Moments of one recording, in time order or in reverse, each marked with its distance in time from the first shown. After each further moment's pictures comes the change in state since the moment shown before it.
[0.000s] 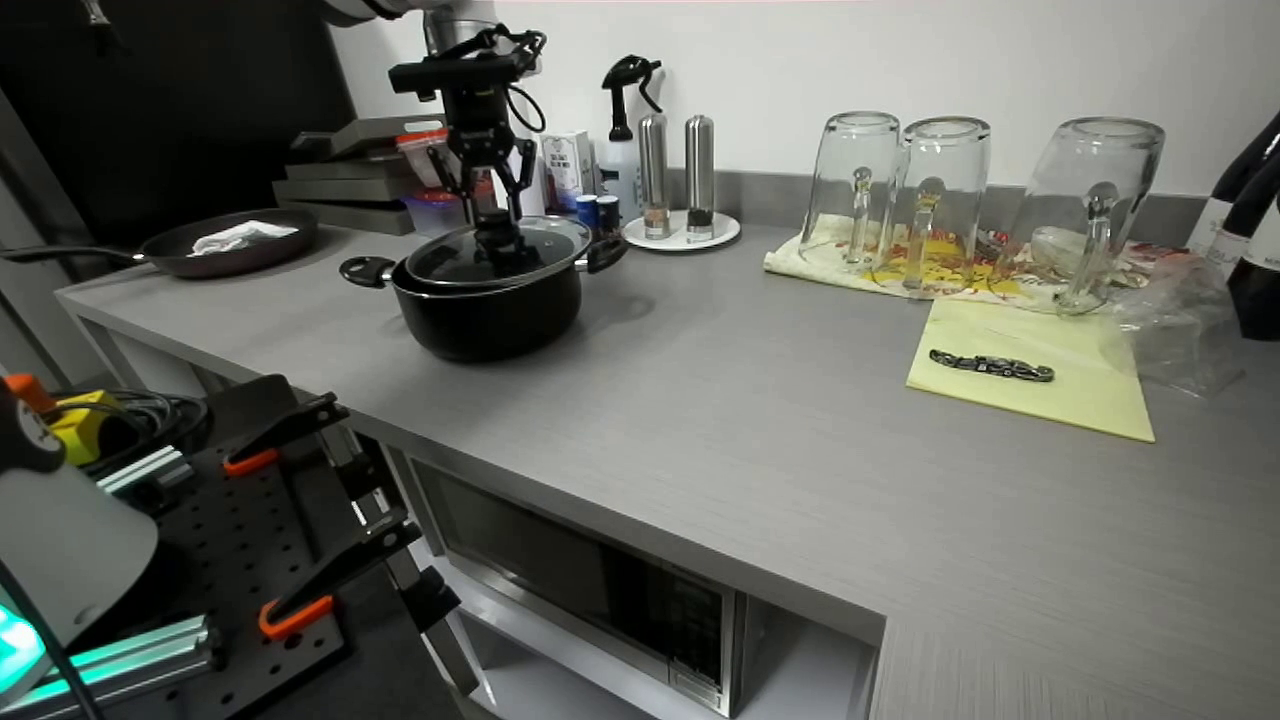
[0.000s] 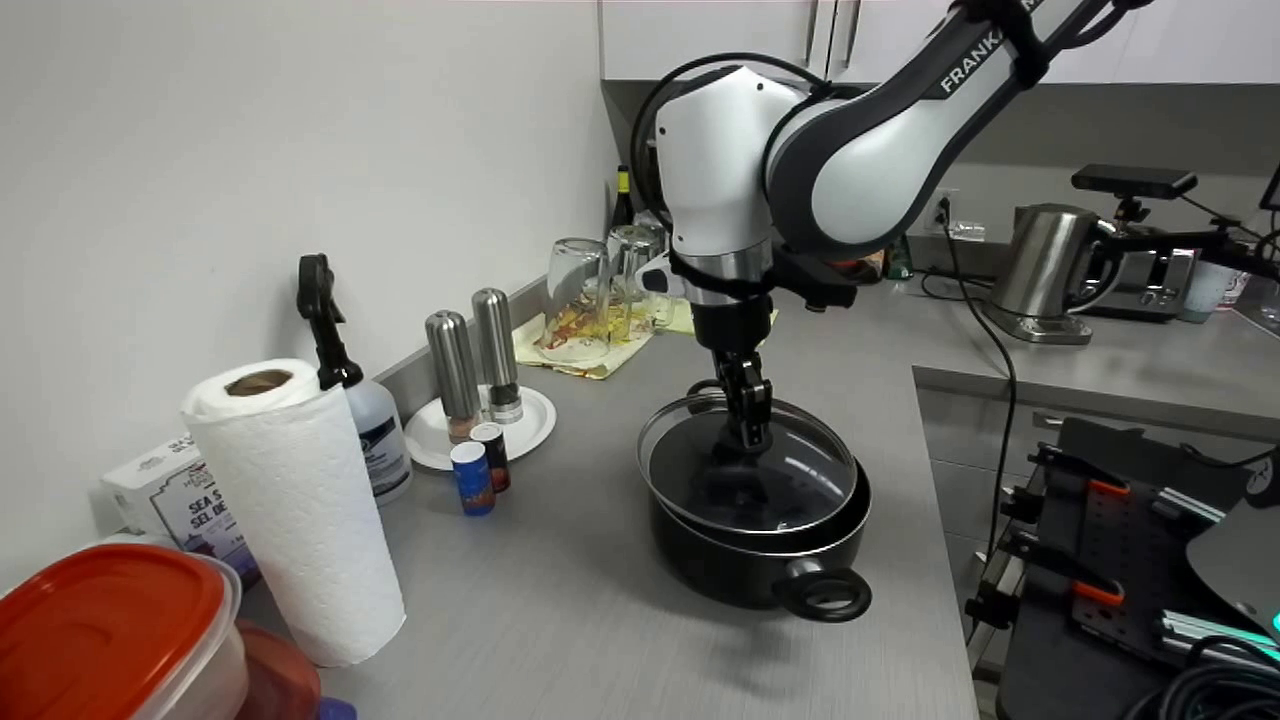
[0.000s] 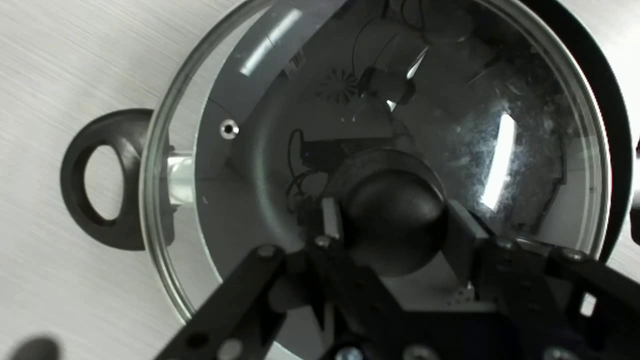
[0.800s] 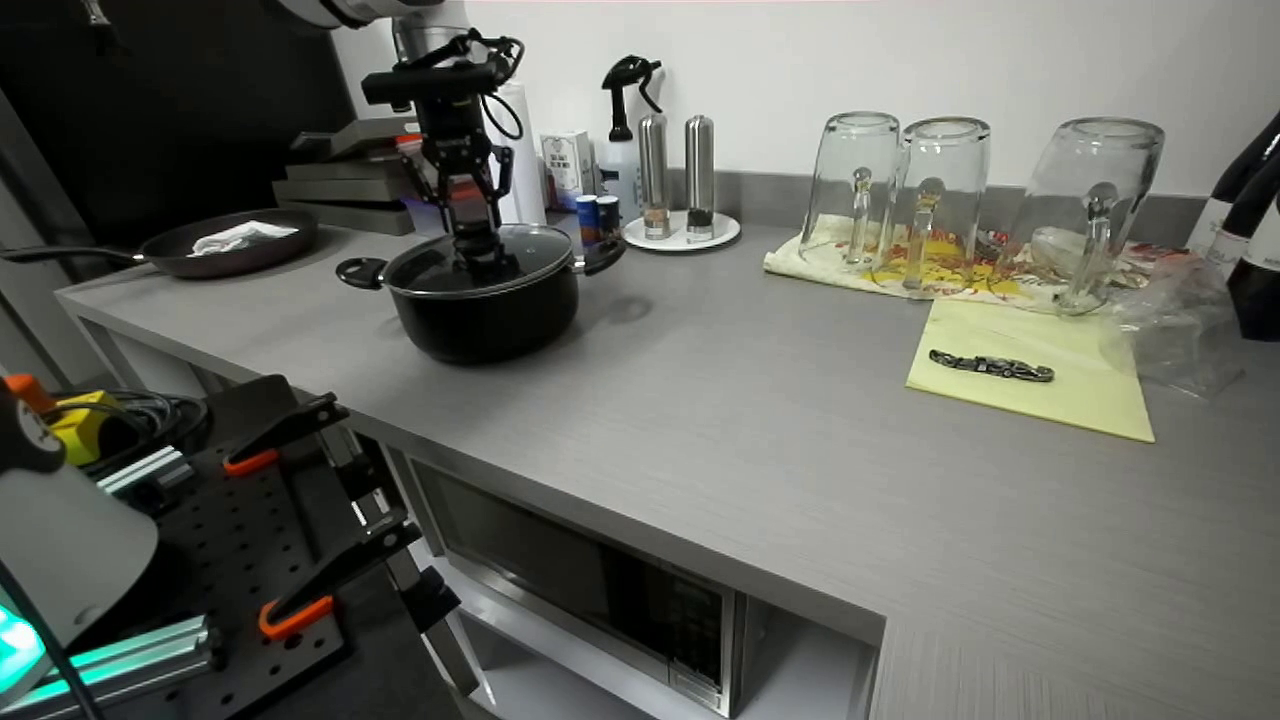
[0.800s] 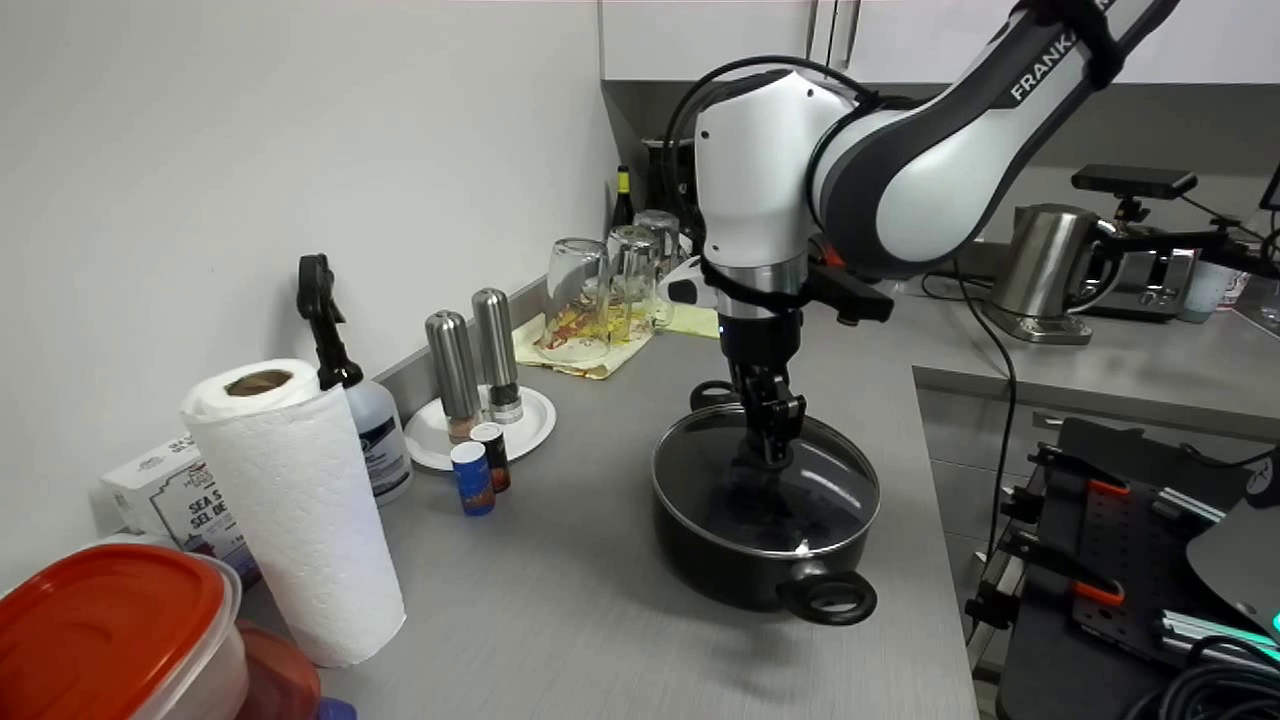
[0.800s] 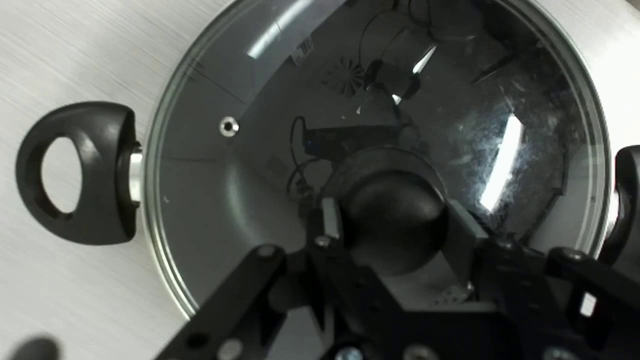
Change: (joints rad) arm 0.000 -0.072 0.023 -0.130 0.002 0.099 -0.038
